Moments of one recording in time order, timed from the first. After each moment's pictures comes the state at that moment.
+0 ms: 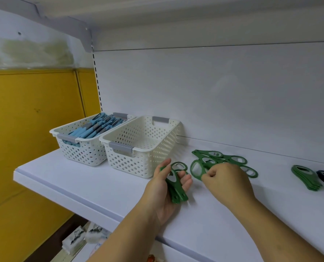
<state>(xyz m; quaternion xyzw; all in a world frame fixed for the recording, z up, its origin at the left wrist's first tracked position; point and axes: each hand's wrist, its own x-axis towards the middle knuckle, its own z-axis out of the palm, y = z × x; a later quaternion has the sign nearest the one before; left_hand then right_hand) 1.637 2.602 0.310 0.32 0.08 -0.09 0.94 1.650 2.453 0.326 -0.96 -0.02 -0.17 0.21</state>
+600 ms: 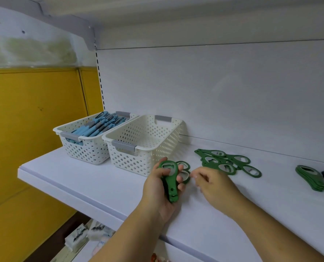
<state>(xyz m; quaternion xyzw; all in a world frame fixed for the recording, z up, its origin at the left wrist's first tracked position) 1.636 2.608 0.310 0.27 0.06 -0.05 0.96 1.655 2.462 0.307 -0.91 -0.13 -0.08 0.38</state>
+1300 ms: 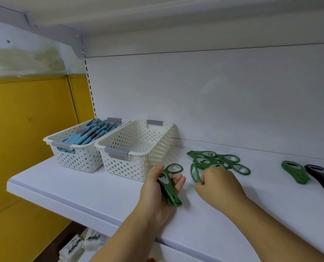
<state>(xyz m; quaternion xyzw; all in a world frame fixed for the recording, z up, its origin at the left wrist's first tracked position) 1.634 2.603 0.312 0.32 0.12 -0.05 0.94 1.642 2.457 0.325 -0.98 -0.06 -0.14 0.12</state>
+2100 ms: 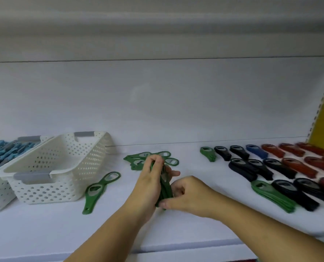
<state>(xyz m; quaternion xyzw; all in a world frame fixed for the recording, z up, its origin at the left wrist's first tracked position) 1.611 2.517 0.334 0.57 -0.18 -0.11 0.80 1.562 2.392 0.333 -0.89 -0.03 0.01 0.46</state>
